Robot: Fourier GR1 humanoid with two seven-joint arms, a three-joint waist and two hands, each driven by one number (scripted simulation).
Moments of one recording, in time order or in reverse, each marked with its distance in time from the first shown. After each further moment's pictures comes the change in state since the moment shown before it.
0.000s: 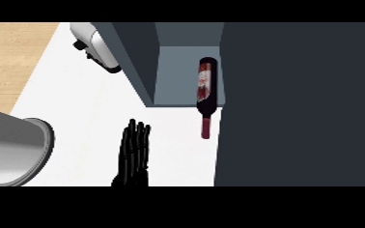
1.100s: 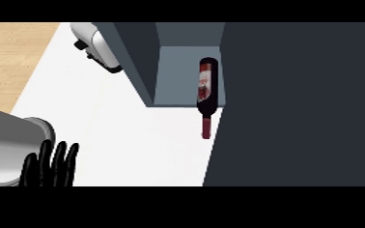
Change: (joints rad) left arm 0.320 0.380 0.222 -0.326 0.112 -0.264 -0.071; right arm 0.166 0.060 0.291 0.000 -0.043 0.094 0.084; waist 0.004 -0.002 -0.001
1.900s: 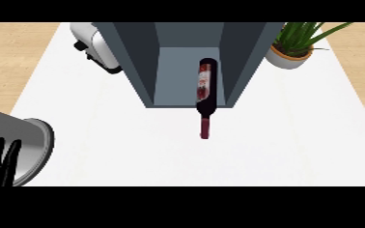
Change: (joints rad) left arm 0.188 0.162 0.342 -0.032 0.203 -0.251 -0.008; right arm -0.011 0.072 0.421 -0.007 0.125 -0.120 0.019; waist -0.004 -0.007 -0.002
